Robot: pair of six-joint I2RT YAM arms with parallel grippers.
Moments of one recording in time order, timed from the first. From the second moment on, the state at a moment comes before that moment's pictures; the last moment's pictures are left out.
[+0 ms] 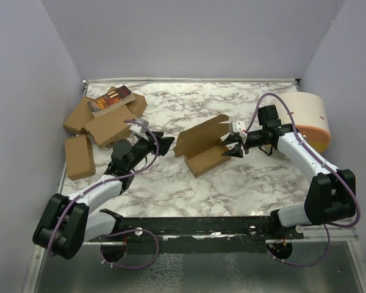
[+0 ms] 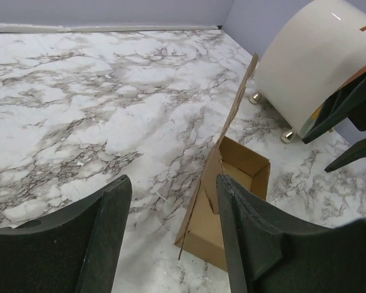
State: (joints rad) left arm -0.40 1.18 0.38 0.82 0.31 -0.38; right arm 0.20 1.41 1.01 -0.65 -1.12 -1.21
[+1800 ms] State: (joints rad) left arm -0.28 2.11 1.57 -0.74 -0.52 -1.32; right arm 0.19 1.41 1.01 -0.65 -1.12 -1.20
